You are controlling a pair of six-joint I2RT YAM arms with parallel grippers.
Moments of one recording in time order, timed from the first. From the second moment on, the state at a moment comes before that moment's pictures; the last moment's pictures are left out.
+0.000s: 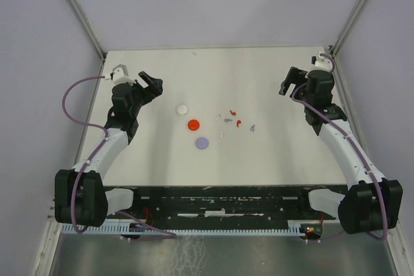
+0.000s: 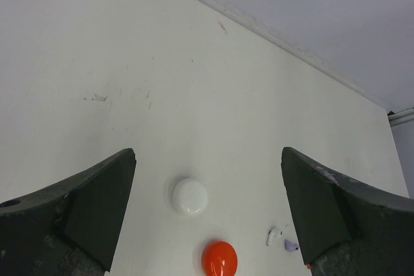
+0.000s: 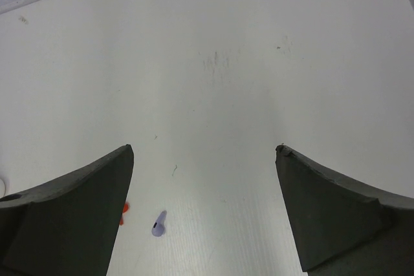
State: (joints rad) left arm -0.10 1.22 0.73 0.28 -0.03 -0.58; right arm 0.11 1.19 0.95 -0.18 0.16 0.33
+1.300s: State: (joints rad) left arm -0.10 1.15 0.72 0.23 -0.03 -0.59; right arm 0.11 1.19 0.95 -0.20 0.15 0.33
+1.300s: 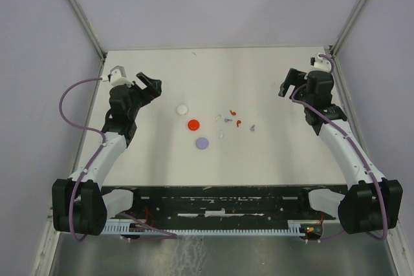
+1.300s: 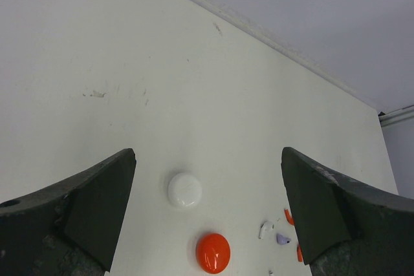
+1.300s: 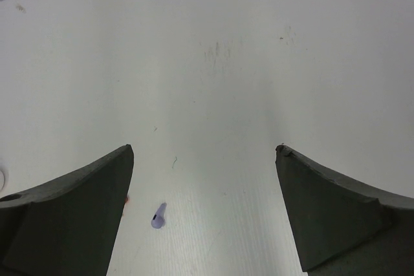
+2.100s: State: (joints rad) left arm -0.10 1.15 0.72 0.21 0.01 -0.59; right arm 0.24 1.43 1.13 -0.32 -0.10 0.27
